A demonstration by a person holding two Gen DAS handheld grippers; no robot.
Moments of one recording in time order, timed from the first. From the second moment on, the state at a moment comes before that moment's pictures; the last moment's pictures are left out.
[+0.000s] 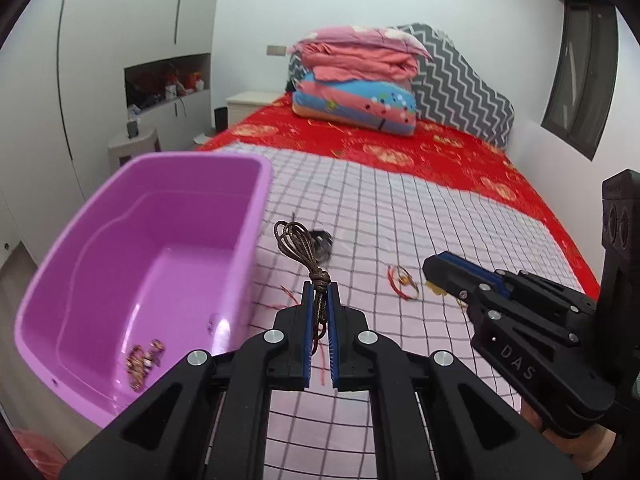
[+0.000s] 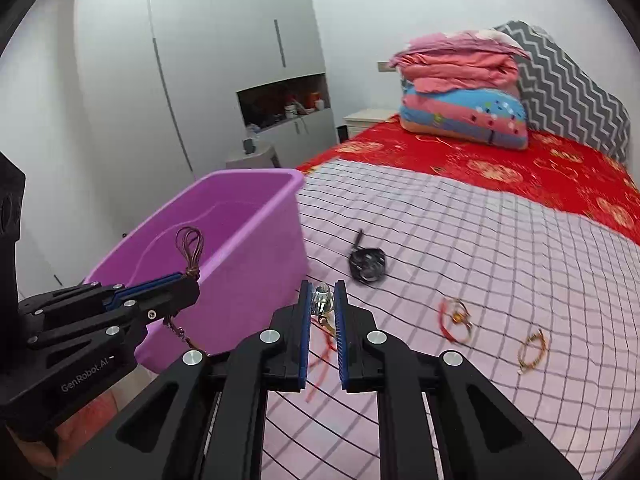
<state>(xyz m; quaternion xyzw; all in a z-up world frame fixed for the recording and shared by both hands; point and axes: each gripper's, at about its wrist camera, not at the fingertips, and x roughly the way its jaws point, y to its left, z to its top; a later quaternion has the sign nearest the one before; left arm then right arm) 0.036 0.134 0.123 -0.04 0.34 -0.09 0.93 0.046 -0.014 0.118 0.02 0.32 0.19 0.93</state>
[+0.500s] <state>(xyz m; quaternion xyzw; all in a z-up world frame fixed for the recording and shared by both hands) 0.058 0.248 0.116 -0.07 0.35 0.01 0.94 0.084 0.109 0.133 -0.02 0.33 0.29 0.90</state>
